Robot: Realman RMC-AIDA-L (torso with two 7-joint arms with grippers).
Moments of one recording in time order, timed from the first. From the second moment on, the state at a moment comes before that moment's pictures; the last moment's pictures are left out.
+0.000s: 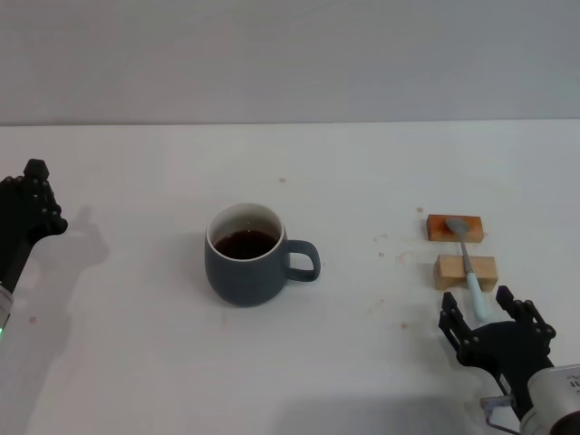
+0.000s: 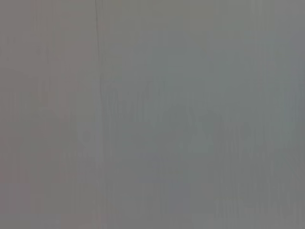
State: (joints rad) left arm -0.24 -2.06 -1.18 -0.38 2.67 1.08 -0.05; right arm -0.04 2.05 0.59 0.98 -1.95 -0.75 -0.59
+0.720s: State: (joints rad) left arm -0.24 -2.06 -1.19 -0.38 2.67 1.08 -0.06; right arm -0.05 2.06 0.60 0.97 -1.95 -0.75 -0.59
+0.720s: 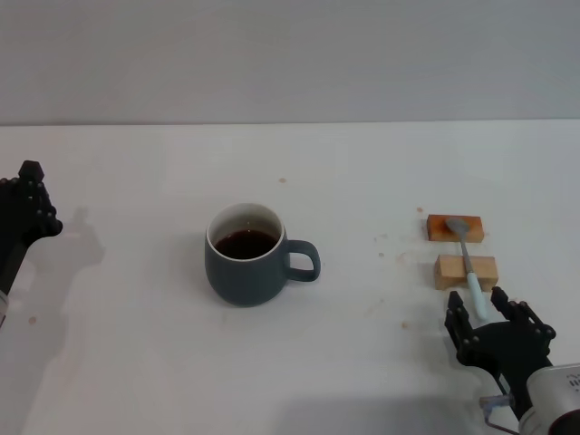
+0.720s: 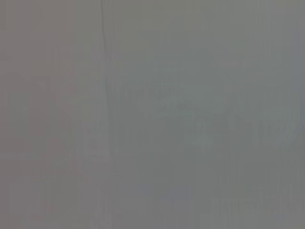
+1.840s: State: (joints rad) left arm -0.23 -2.06 -1.19 -0.39 2.67 1.08 -0.06; right arm -0.05 2.06 0.61 0.97 -1.95 -0.75 -0.60
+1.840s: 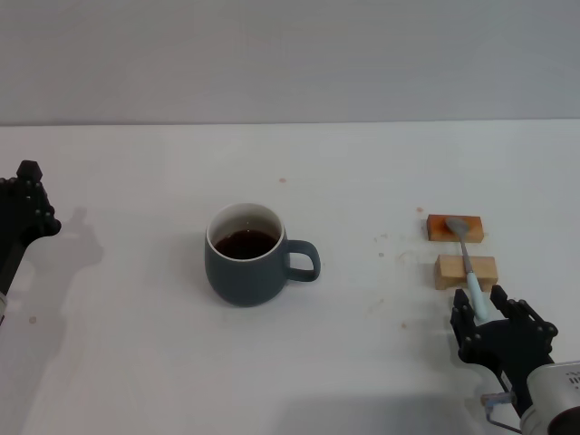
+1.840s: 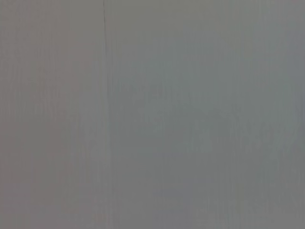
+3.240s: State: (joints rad) left arm -0.22 -2.06 -1.19 -0.39 2.67 1.11 -0.06; right arm -0.04 2.06 0.61 0.97 -1.95 -0.75 -0.60
